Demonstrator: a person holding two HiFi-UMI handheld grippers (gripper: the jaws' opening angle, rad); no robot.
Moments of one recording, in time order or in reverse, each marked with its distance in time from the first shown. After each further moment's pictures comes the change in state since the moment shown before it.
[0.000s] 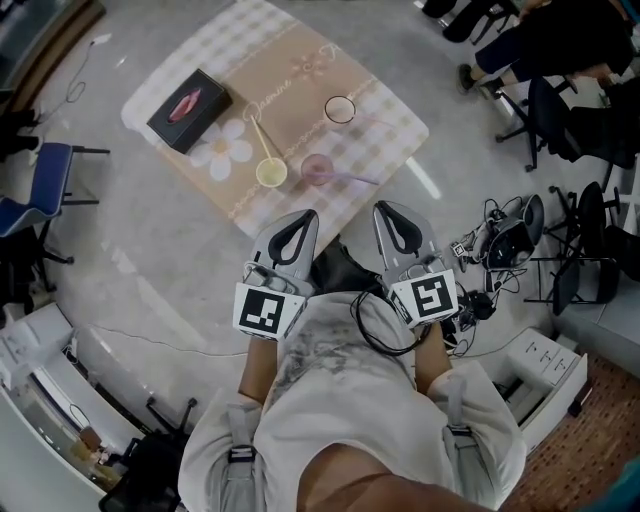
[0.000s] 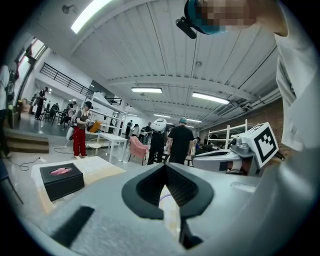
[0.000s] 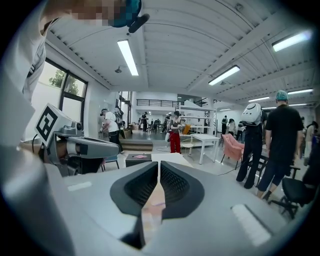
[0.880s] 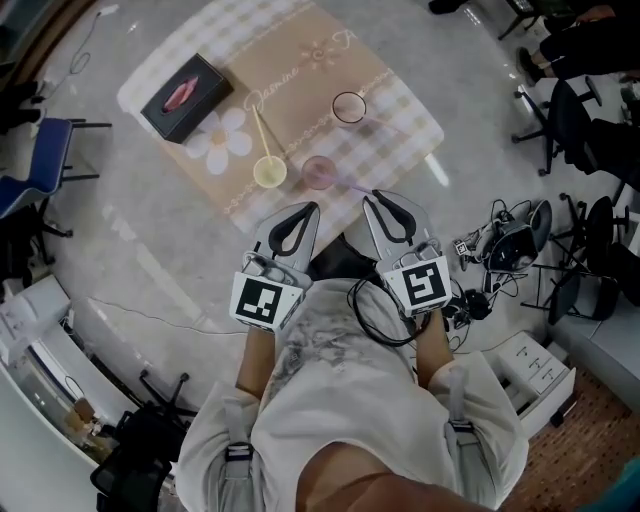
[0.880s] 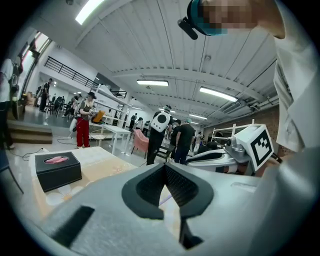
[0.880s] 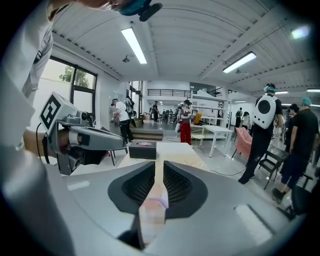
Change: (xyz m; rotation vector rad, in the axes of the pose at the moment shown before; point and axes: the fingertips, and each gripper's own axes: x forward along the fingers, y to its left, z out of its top) left arm 0.050 0.028 -0.035 -0.058 0.109 0.036; right arm 0.064 -0.030 -0.029 -0.068 0.116 0.138
